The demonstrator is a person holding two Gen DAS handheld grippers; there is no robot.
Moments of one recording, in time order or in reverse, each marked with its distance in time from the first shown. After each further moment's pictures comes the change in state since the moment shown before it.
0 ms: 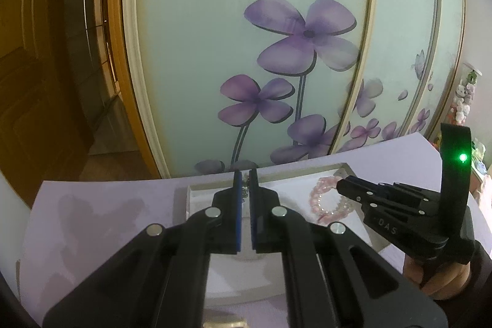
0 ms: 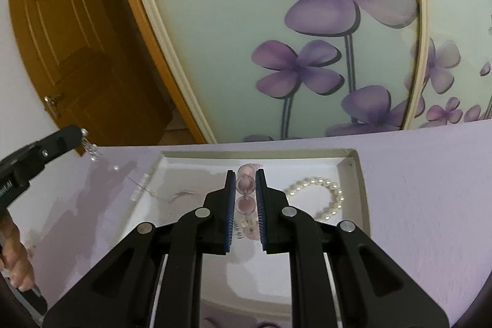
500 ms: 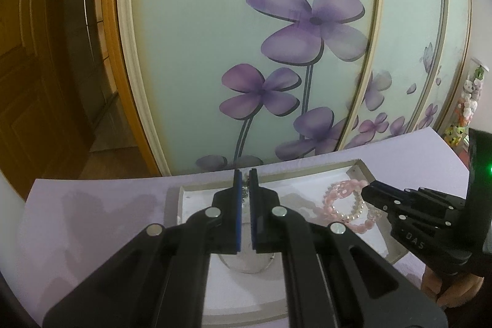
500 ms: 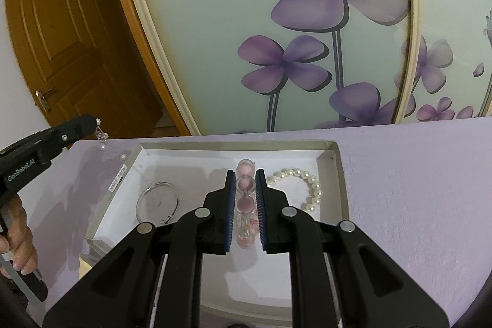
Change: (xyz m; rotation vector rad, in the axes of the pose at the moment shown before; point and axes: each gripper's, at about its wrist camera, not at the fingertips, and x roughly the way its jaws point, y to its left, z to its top) left arm 0.043 -0.005 -0.005 0.002 0.028 0.025; right arm 0.004 -0.019 -0.008 -0.008 0.007 -0.032
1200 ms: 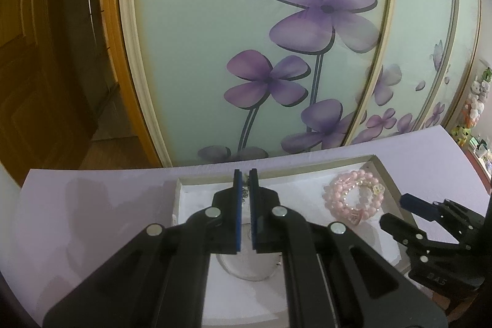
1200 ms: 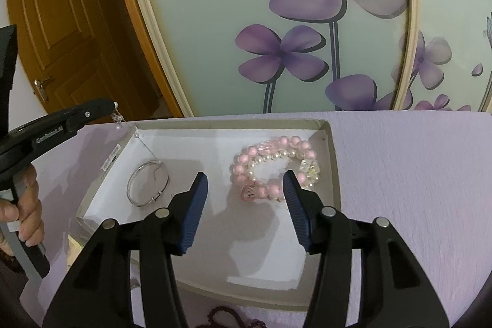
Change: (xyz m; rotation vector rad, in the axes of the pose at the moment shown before) left arm 0.028 0.004 -0.005 -0.026 0.044 0.025; right arm -0.001 -0.011 -0.018 -0.029 0.029 -0.010
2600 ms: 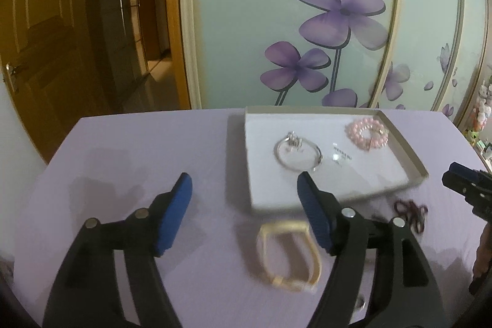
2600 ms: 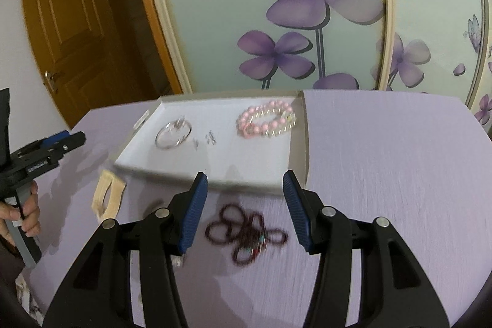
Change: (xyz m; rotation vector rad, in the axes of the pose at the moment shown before) left arm -0.111 0.054 -0.112 -0.051 -0.033 0.085; right arm -0.094 0.005 -0.072 -0.037 -0.036 -0.012
